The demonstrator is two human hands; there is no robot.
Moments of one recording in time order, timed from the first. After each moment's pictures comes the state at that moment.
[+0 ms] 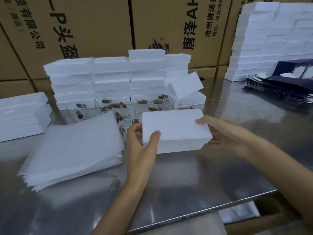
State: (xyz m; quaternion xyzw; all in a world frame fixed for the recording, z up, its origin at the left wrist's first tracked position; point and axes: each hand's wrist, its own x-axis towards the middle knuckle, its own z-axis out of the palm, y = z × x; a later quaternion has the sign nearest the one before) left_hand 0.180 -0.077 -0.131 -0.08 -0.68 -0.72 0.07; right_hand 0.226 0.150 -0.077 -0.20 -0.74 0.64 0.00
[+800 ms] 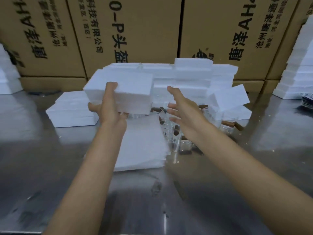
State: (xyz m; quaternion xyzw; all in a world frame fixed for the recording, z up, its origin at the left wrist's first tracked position) left_hand 0.088 -0.219 -0.022 0.12 -0.36 -0.91 0.16; right_hand 0.116 -0.046 -0.027 -0.07 -0.68 0.73 0.04
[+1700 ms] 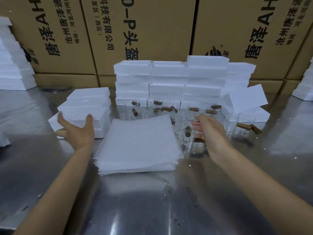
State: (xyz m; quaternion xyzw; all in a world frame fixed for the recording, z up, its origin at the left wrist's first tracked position) left_hand 0.030 -0.353 -0.140 0.27 -0.70 -0.55 0.37; right_hand 0.104 -0.011 -0.094 -0.15 -0.67 0.71 0.14
